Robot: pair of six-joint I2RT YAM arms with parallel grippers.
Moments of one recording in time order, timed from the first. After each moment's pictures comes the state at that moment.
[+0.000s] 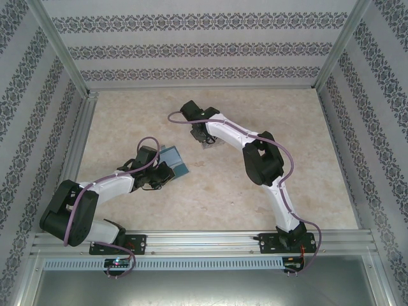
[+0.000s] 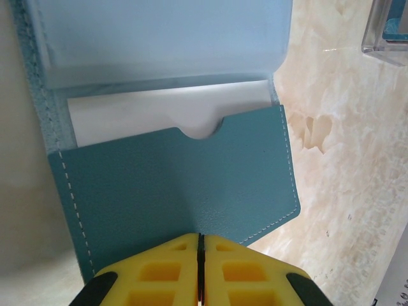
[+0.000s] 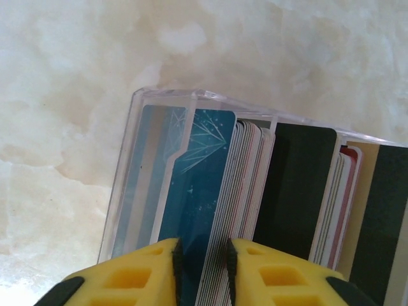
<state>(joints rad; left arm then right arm) -0.38 1.39 0.54 -0.09 0.35 -1.00 0.66 2.30 1.97 -0.90 0.38 0.02</state>
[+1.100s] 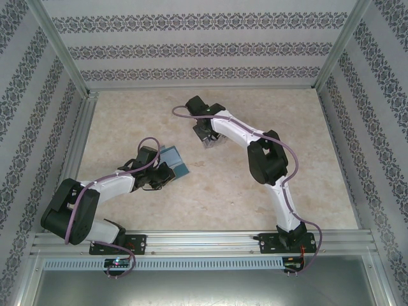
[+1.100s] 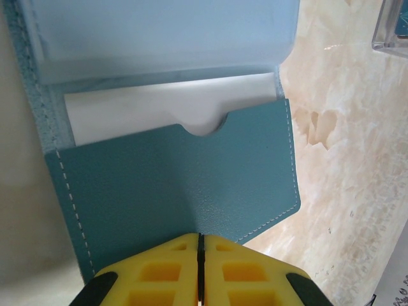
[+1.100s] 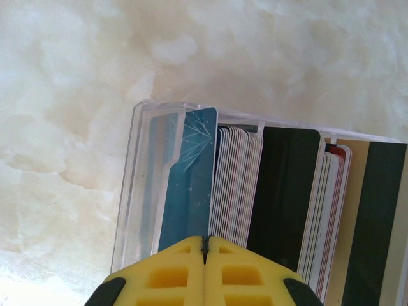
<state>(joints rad) -0.38 1.40 0.54 -0.09 0.36 -1.00 0.62 2.26 1.96 -0.89 0.29 0.04</state>
